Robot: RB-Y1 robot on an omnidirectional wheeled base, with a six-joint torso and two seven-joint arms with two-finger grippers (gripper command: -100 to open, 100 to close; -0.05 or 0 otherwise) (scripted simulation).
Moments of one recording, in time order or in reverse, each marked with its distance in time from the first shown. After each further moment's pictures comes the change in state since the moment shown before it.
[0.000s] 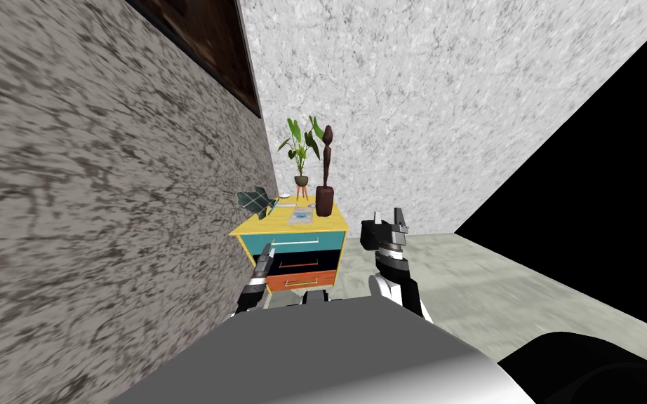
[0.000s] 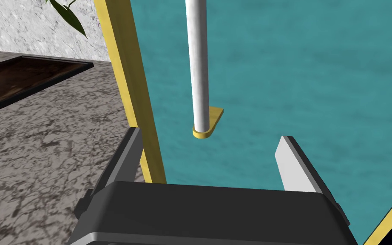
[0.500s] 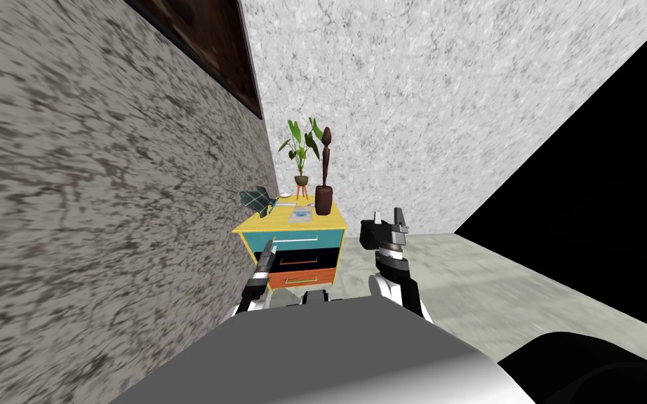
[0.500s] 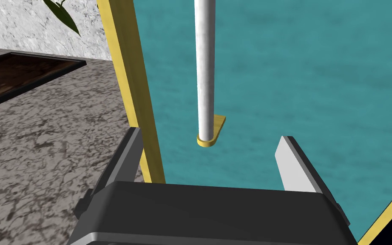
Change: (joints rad) left arm -0.029 -0.004 -0.005 -0.027 0.010 0.084 0.009; right arm 0.000 0.000 0.000 0.000 0.000 0.000 0.000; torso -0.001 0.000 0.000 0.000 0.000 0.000
